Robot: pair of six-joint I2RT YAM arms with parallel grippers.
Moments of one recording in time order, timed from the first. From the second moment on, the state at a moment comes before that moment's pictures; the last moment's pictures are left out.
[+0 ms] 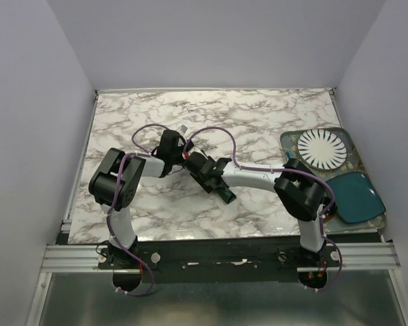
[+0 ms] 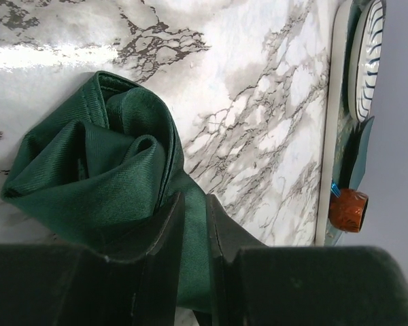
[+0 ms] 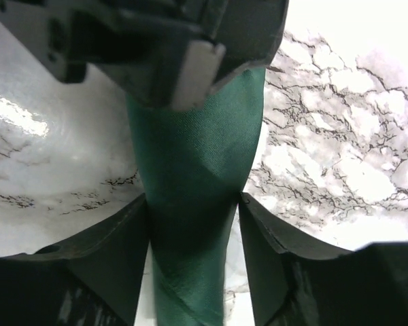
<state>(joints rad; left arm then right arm) -0.38 1.87 0.85 0.42 0.48 -0.85 1.01 1.98 1.36 -0.52 0.46 0.13</state>
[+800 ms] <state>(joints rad) -0.33 1.67 0.93 0.28 0.48 -0.83 0.64 1.92 1.20 -0.29 -0.38 0.25</state>
